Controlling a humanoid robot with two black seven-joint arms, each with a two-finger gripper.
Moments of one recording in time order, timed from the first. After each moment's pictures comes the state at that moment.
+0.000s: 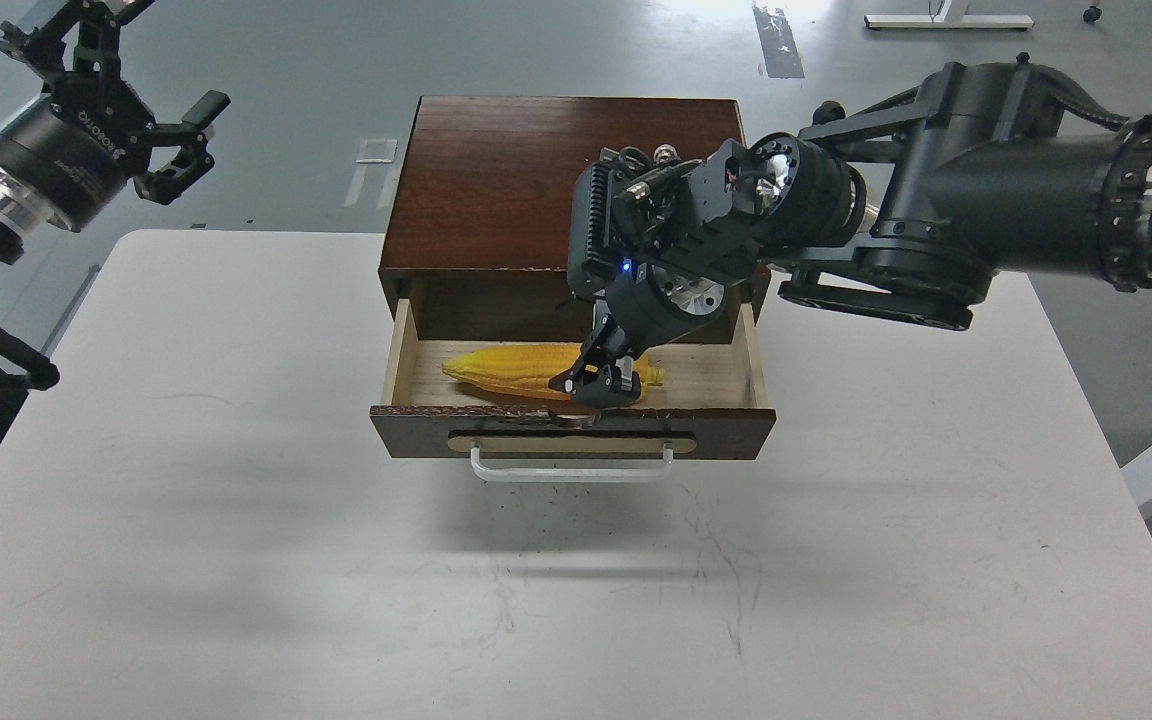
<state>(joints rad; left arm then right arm) -0.90 0.77 -0.44 -0.91 0.09 -0.49 -0.49 1.78 -0.07 -0.64 1.05 -1.57 0.13 0.49</state>
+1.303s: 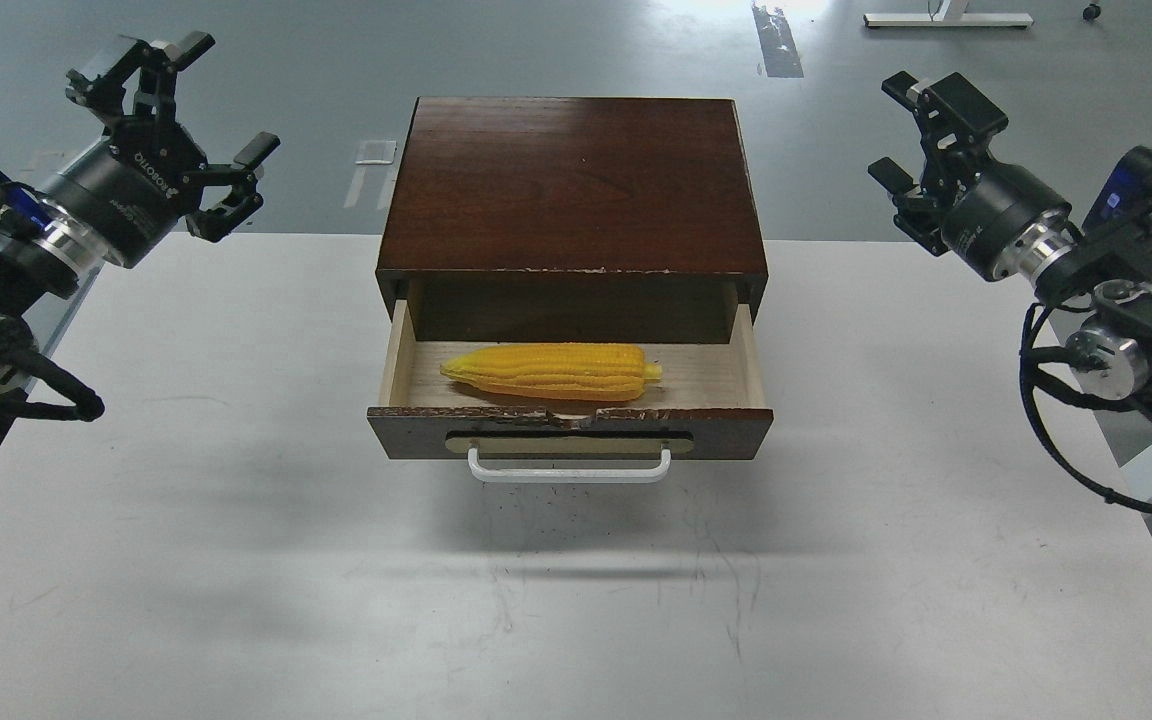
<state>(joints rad) -0.83 0.71 -0.45 -0.94 0.09 -0.49 -0.49 0.89 -0.59 0.29 0.91 -0.29 0.12 0.49</state>
